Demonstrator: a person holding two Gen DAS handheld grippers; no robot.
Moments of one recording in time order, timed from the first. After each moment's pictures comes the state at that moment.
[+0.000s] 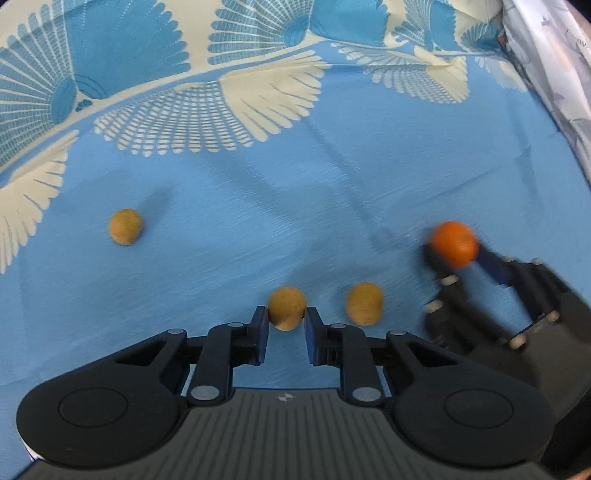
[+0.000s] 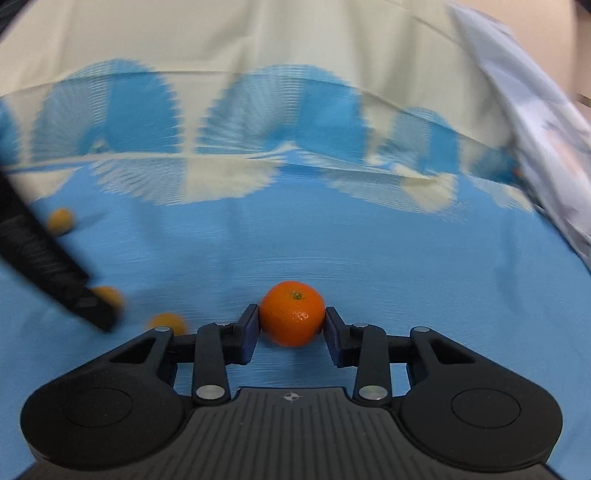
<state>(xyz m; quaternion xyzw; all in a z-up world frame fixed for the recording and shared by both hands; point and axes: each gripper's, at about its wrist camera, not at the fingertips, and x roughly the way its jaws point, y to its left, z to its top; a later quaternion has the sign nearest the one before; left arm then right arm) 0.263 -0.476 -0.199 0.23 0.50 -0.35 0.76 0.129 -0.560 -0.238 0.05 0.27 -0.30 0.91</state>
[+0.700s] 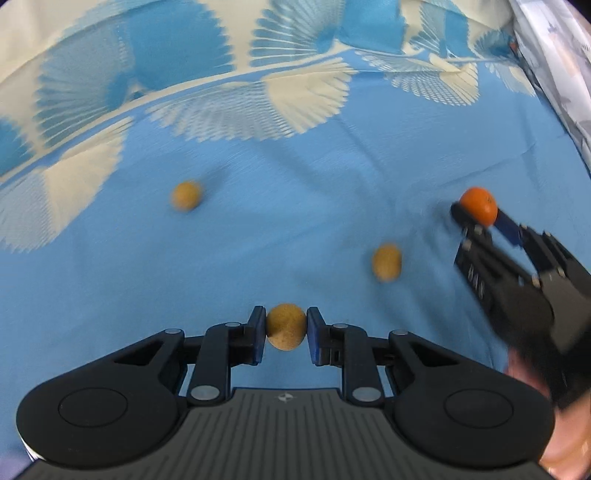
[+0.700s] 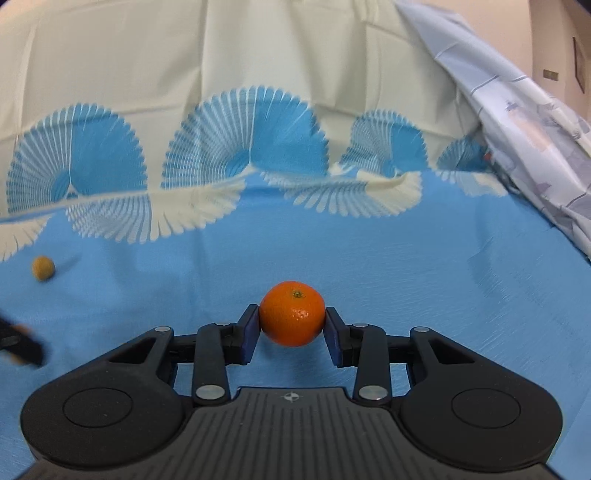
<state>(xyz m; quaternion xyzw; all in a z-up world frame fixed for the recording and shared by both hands) 0.240 -0.418 -0.161 0.23 0.50 -0.31 0.78 0.110 -0.568 -0.233 0.09 0.22 -0.33 0.92</state>
